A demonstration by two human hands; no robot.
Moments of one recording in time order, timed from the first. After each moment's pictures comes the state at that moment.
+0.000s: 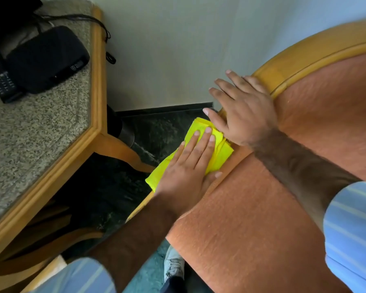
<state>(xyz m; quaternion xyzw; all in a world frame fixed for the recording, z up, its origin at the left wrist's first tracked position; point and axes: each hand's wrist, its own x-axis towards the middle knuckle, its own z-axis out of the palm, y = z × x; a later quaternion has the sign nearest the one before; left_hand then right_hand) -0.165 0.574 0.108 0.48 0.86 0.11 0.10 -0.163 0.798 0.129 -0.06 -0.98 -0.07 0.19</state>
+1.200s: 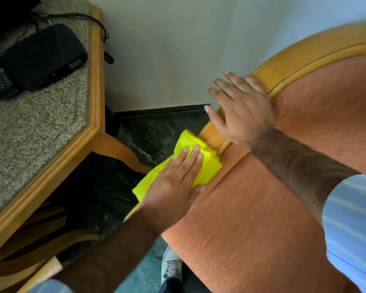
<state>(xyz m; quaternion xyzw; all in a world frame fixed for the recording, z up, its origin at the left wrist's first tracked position) -0.155 0.527 0.102 0.52 0.84 0.12 0.07 -0.163 0.799 0.128 -0.05 -0.98 -0.09 0.20</state>
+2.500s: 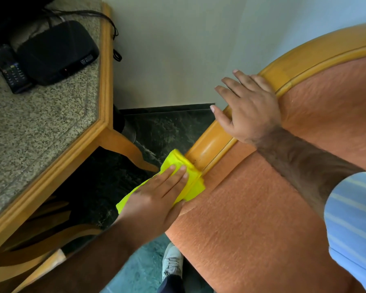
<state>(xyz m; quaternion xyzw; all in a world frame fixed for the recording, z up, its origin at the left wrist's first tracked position) -0.152 0.472 0.105 0.54 0.83 0.13 0.04 -0.163 0.798 0.129 -0.06 -0.98 -0.09 0.19</state>
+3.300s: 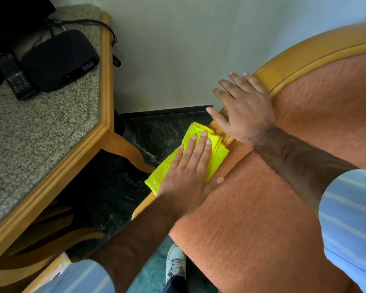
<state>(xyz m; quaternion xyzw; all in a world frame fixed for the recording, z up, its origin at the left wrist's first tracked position) -0.151 0.553 0.109 0.49 0.86 0.09 0.12 -0.162 0.789 0.143 -0.09 -0.99 -0.06 0.12</state>
